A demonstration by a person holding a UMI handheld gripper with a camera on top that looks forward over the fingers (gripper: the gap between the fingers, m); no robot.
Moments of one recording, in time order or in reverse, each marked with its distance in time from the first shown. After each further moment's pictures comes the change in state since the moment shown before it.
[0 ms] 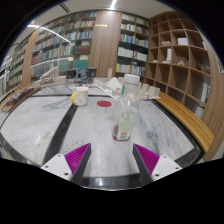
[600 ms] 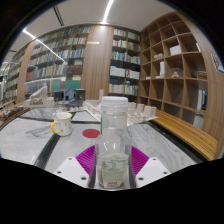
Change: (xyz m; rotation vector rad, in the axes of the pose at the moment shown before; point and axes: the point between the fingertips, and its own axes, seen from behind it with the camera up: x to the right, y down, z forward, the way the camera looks) arm 0.042 -0.100 0.104 0.238 0.056 0.050
